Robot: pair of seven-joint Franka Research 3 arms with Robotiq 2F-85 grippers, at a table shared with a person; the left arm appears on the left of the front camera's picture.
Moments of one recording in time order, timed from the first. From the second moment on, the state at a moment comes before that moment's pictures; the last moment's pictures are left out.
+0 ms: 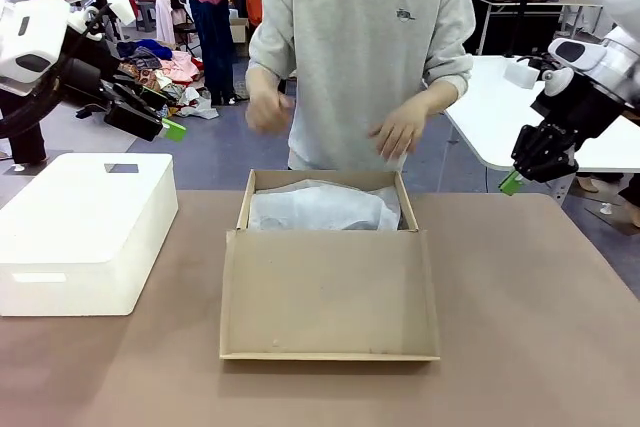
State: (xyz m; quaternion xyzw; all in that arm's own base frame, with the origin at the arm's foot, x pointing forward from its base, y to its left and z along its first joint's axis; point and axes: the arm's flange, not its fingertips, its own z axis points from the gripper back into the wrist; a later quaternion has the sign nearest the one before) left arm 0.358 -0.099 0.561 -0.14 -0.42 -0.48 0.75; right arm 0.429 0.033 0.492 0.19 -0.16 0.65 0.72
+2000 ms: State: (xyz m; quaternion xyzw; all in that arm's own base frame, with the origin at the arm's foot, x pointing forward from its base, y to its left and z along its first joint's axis) left arm 0.358 -0.099 0.561 -0.14 -0.42 -0.48 0.75; right arm 0.462 0.040 0.369 0.27 -0.20 0.70 0.62
